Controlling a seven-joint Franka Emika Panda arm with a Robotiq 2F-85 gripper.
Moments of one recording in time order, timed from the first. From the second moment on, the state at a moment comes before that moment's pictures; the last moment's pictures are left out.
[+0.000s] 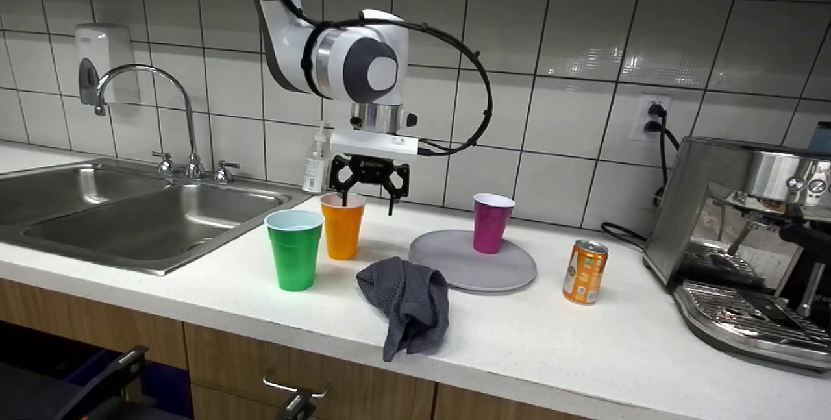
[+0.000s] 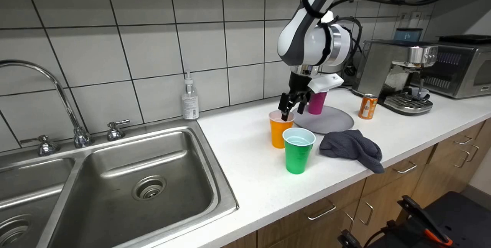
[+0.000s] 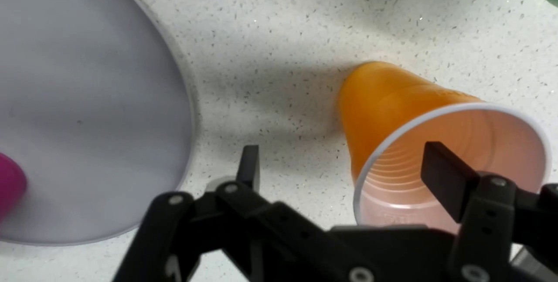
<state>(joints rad) -0.15 0.35 0.04 -2.21 0.15 2.68 -0.56</state>
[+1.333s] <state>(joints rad) -0.16 0.37 0.06 -2.17 0.15 2.68 -0.56</state>
